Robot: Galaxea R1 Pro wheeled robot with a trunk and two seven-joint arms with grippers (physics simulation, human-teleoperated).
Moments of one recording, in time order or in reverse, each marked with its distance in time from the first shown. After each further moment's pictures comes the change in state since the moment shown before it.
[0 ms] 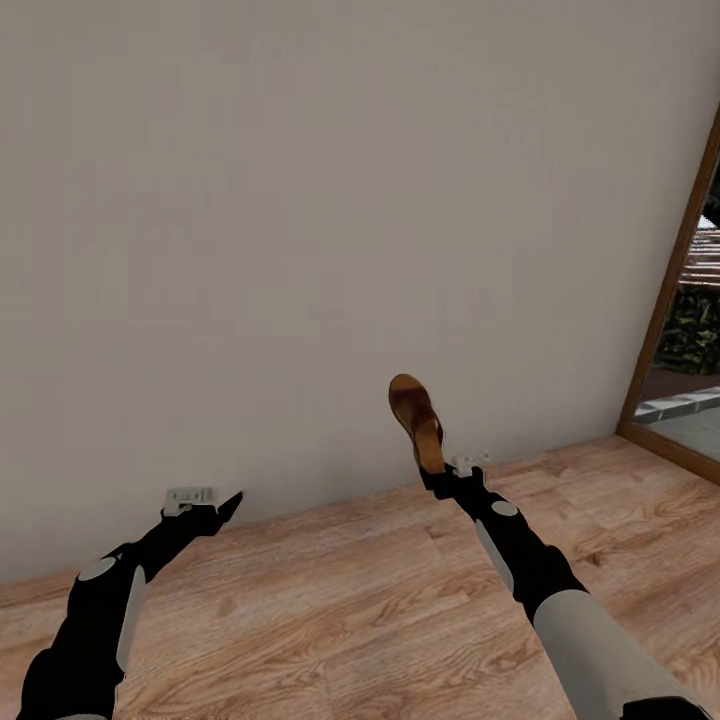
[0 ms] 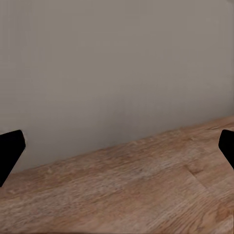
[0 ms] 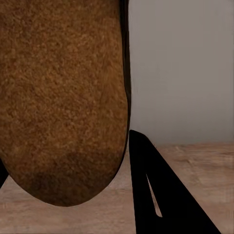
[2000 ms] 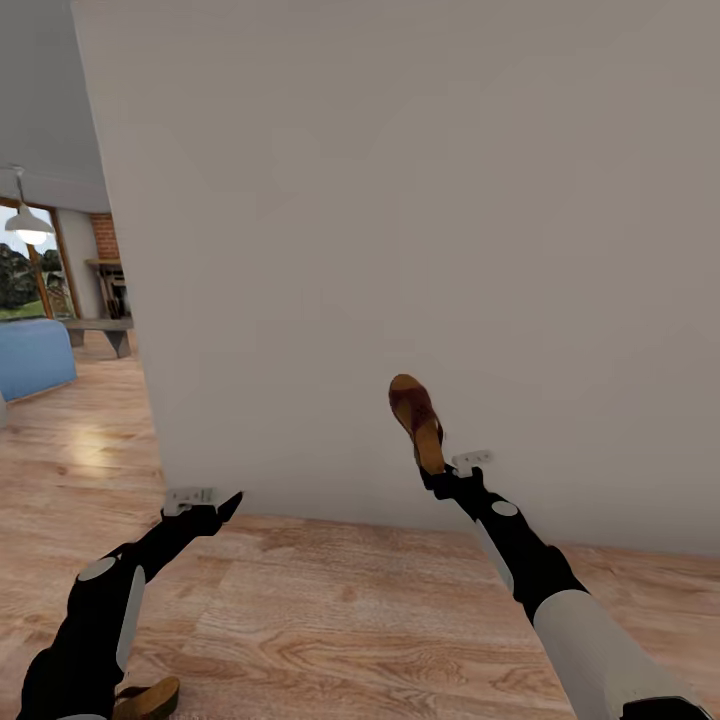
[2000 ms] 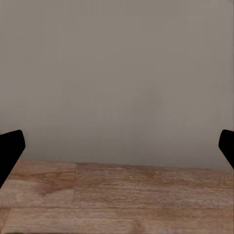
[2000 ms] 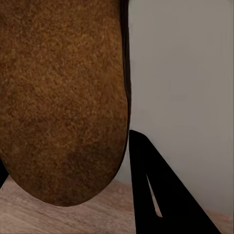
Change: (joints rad) left arm 0.000 0.000 0.000 -0.001 0.000 0.000 0.000; right arm 0.000 0.000 0.000 0.001 -0.001 0.000 0.000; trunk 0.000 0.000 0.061
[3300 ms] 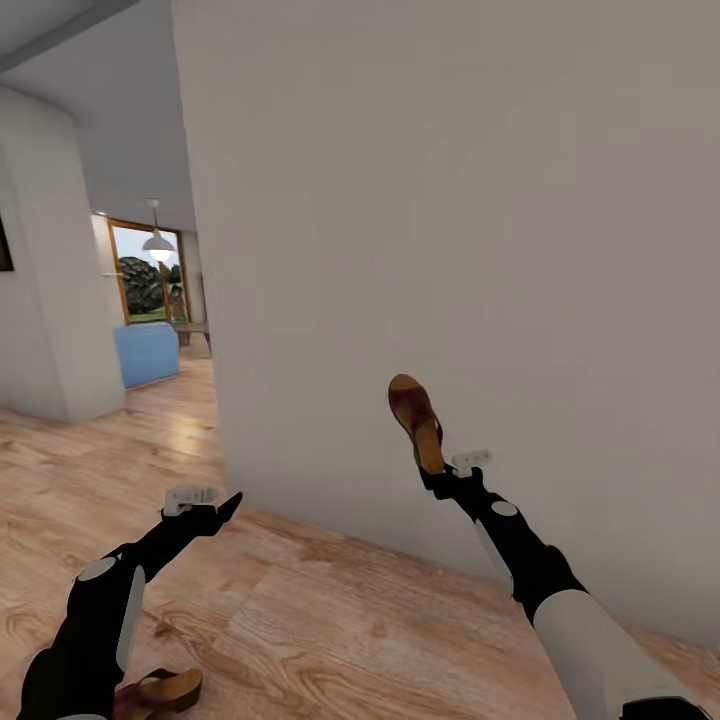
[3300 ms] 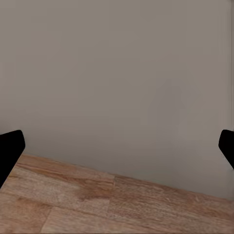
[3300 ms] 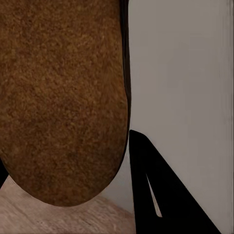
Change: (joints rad) left arm 0.000 0.000 0.000 0.001 0.000 0.000 0.000; right arm 0.000 0.001 0.000 0.000 0.005 0.000 0.000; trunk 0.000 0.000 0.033
